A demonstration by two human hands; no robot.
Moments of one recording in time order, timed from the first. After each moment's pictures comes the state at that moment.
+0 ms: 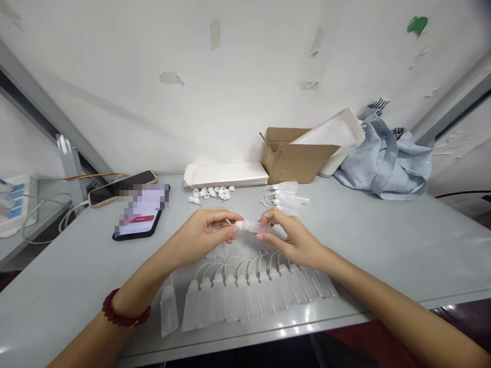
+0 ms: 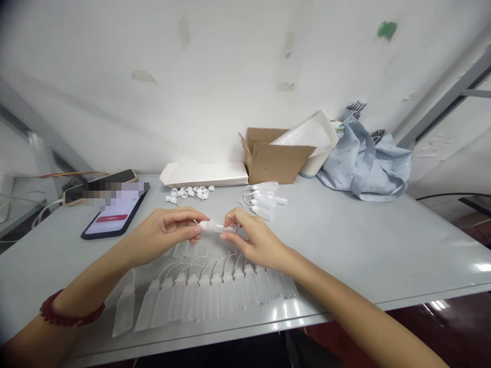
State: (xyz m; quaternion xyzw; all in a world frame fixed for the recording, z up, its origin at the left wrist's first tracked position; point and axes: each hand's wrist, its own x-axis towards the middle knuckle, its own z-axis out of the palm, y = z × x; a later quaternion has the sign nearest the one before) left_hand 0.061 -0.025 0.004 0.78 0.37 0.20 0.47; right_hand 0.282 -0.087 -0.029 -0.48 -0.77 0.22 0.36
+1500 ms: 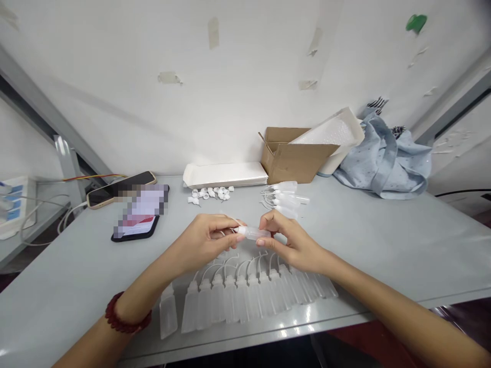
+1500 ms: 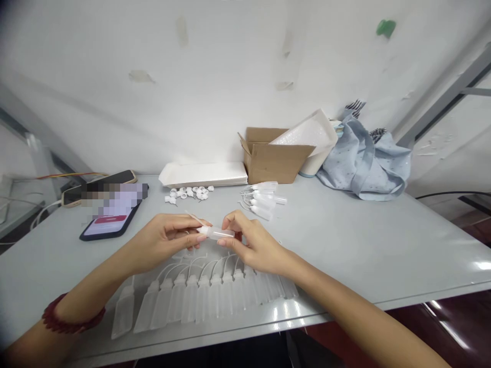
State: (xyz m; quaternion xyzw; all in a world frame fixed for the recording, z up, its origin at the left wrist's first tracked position) left_hand 0.064 -0.031 0.002 0.80 0.32 0.20 0.46; right_hand 0.280 -0.091 -0.028 -0.45 -0.76 0.31 0.36
